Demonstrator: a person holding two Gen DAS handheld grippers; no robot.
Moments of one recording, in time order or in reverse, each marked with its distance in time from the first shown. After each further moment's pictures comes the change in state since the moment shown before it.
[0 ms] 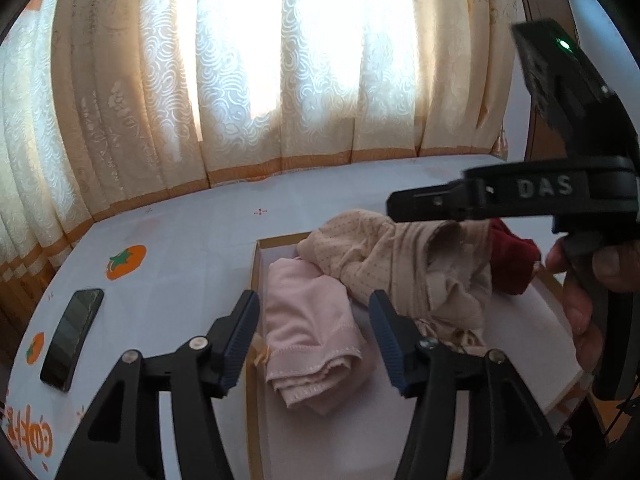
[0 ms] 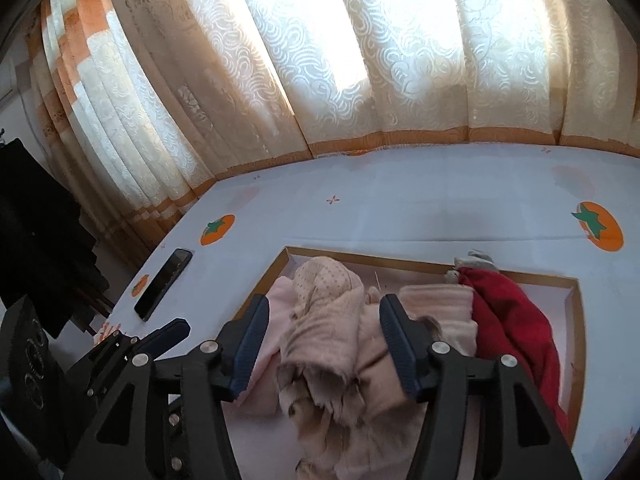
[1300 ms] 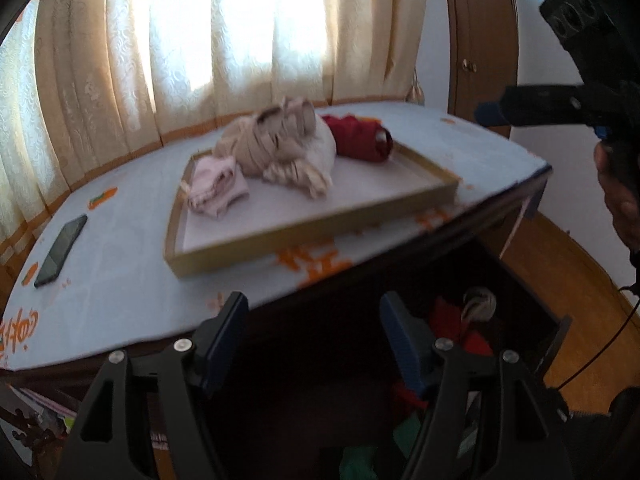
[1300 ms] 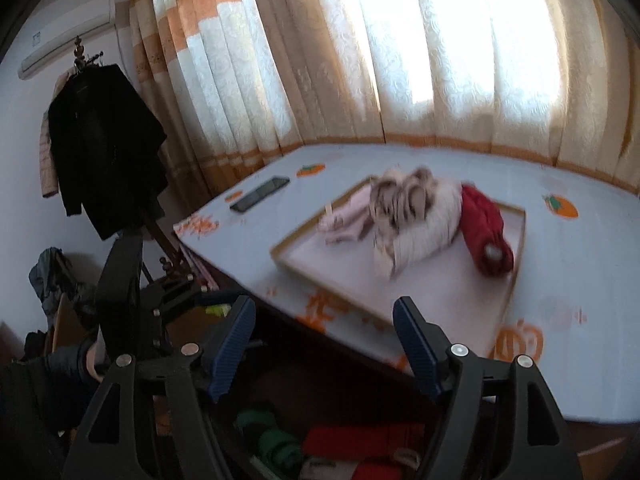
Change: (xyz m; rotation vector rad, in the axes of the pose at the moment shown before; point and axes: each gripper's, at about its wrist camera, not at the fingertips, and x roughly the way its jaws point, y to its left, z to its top) left arm -0.126 -0.068 -0.130 0.125 0.100 -0.148; right arm -0.195 0.035 -0.152 -0.253 0.005 0.136
